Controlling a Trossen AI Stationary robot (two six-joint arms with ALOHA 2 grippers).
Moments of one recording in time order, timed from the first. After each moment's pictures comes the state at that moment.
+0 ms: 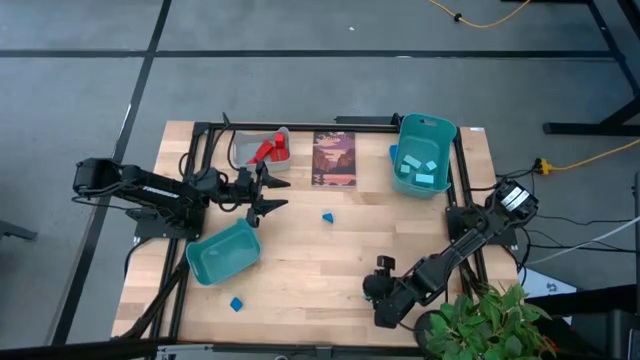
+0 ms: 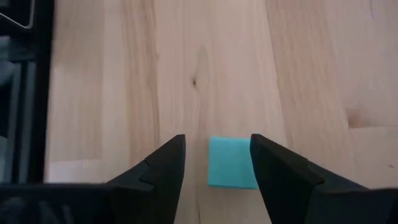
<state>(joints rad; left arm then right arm) 0.13 1.14 0.22 1.16 0.12 -0.18 0.73 1.77 1.05 -0.40 0.33 0.76</state>
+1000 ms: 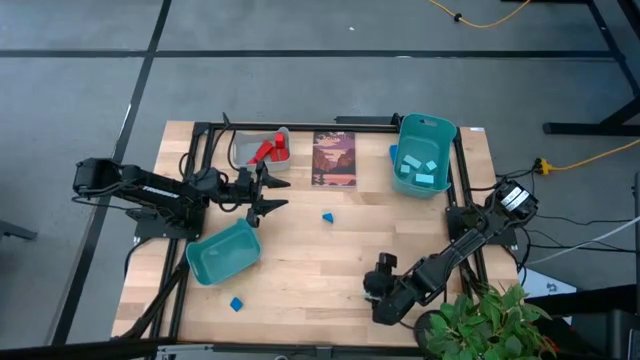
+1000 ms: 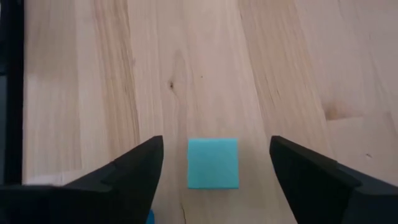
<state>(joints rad) 0.13 1.14 0.22 1.15 0.12 -0.18 0.73 1.77 1.05 -0.43 0.37 0.82</state>
